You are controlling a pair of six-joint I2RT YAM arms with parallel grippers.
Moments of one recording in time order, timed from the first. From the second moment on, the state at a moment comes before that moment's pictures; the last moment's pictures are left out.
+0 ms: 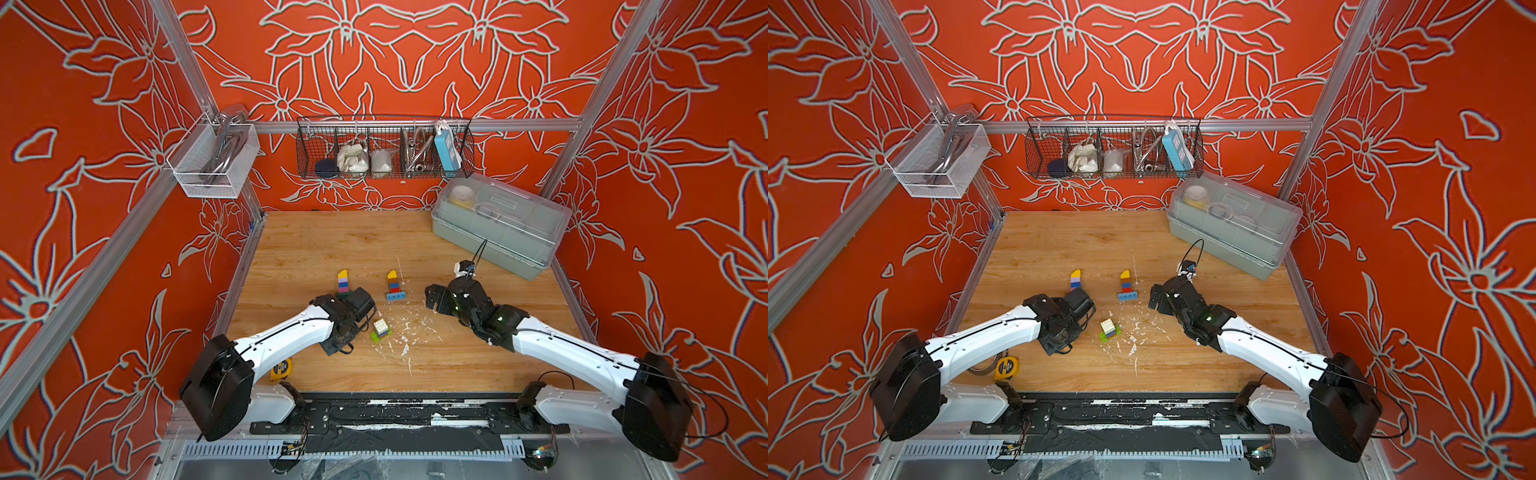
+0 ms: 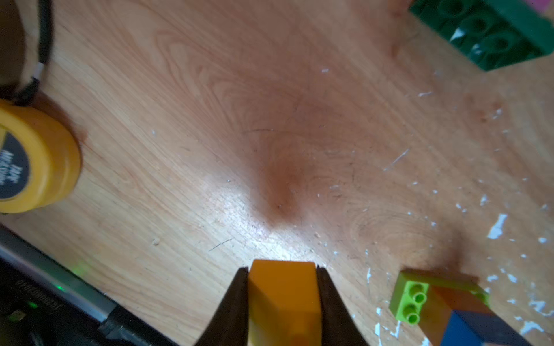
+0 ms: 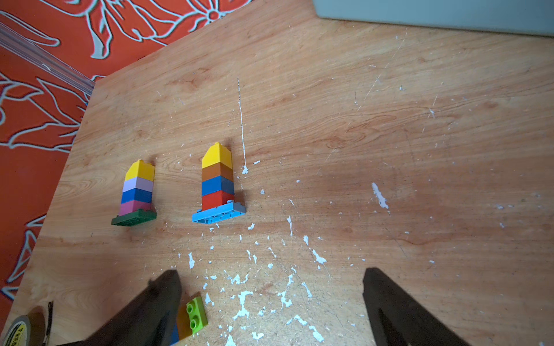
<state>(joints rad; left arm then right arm) -0.64 1.34 0.79 -0.94 -0.23 -1.41 0.79 1.19 0.73 -0.24 0.31 0.78</state>
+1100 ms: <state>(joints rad) -0.61 1.35 0.74 -0.86 -0.08 -1.42 0.79 1.22 0.75 -0.24 0.28 0.76</state>
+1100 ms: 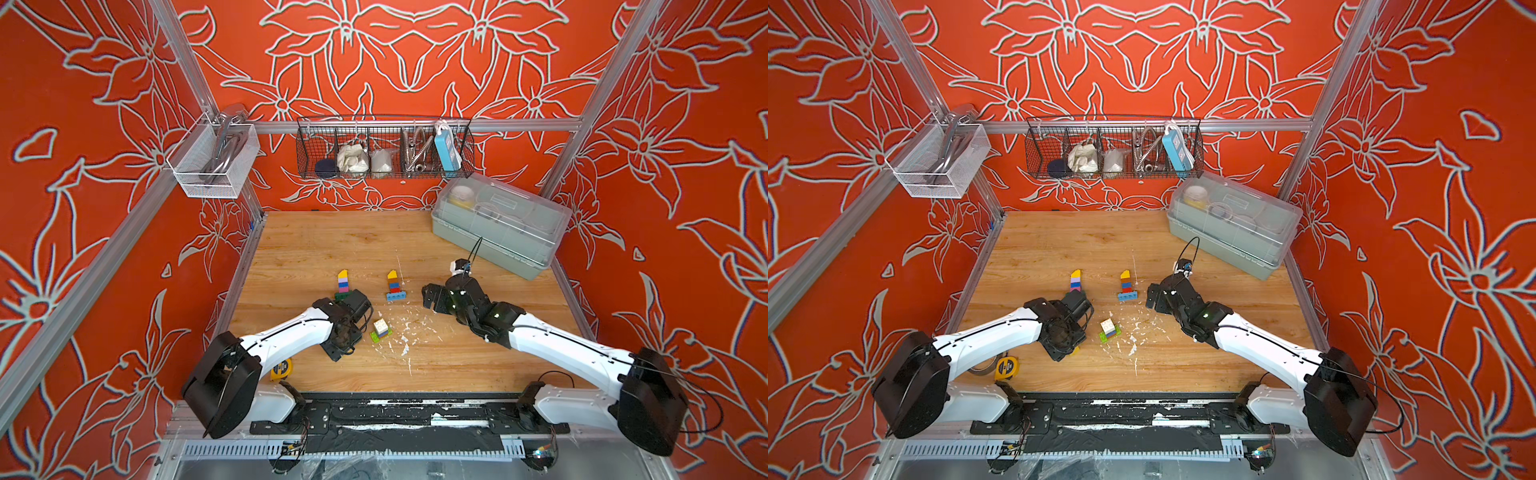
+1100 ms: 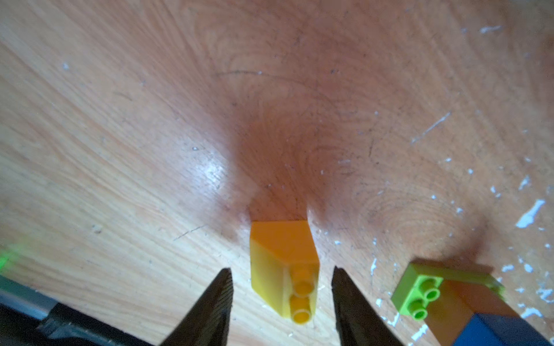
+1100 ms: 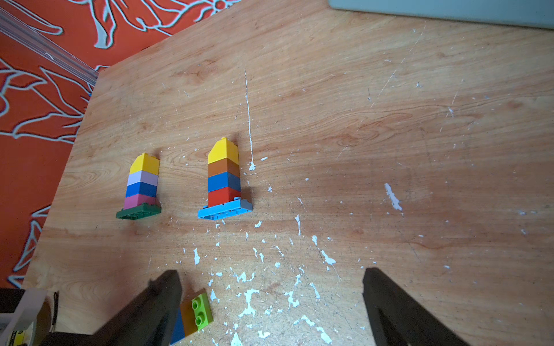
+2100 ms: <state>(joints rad) -0.47 1.37 0.73 -0.86 0.08 -1.23 0.79 1.22 0.75 -0.24 0.27 0.76</state>
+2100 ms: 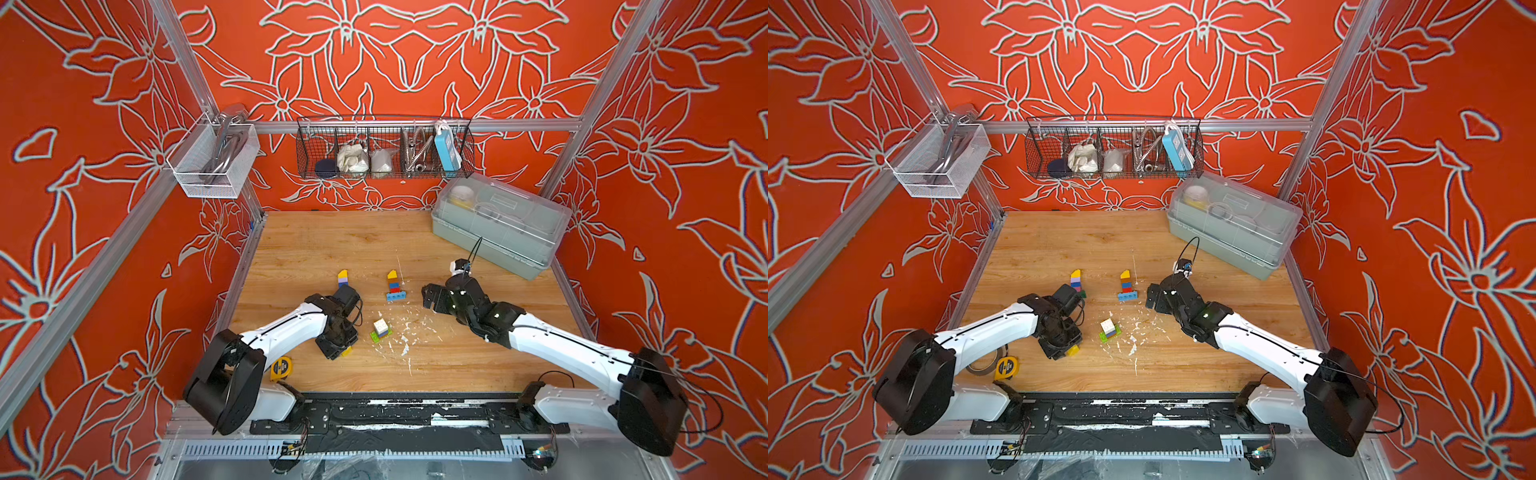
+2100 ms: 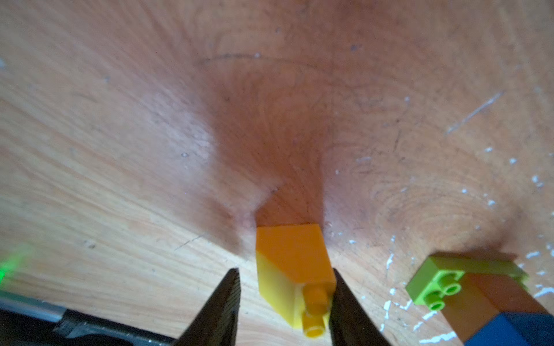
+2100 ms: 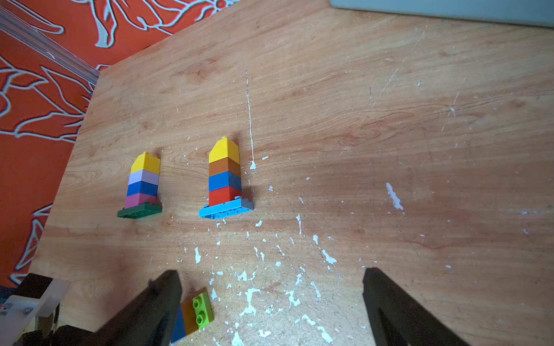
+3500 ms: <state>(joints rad) -0.49 1.42 0.95 -1.05 -0.02 -1.11 0.79 1.22 0.75 -0.24 0.27 0.76</state>
